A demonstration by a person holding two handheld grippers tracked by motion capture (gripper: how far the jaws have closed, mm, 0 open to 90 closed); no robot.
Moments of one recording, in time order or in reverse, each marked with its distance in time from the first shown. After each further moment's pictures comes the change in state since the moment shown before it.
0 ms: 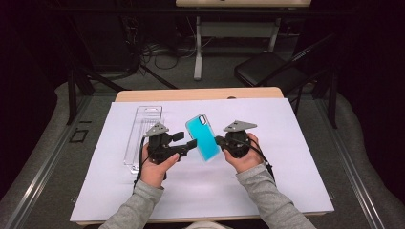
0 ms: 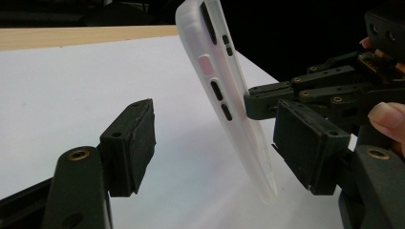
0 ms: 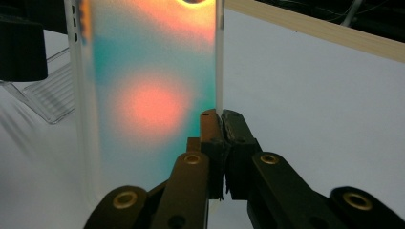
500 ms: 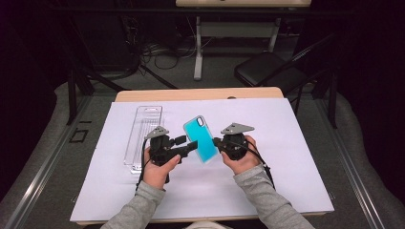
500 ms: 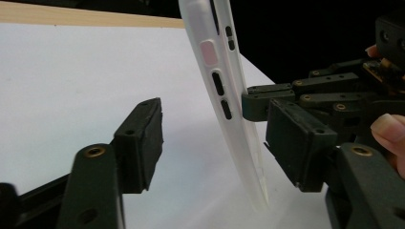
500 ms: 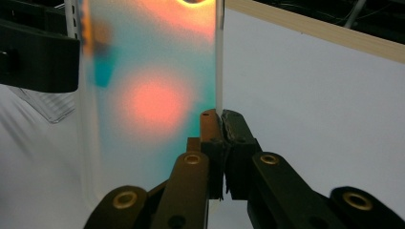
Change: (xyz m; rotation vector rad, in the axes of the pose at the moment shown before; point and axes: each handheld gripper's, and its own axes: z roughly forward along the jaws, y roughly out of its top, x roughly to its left) left arm 0.002 -0.013 0.006 -0.008 -0.009 -0.103; right arm 0.007 -0.005 0.005 -0.013 0.001 -0.013
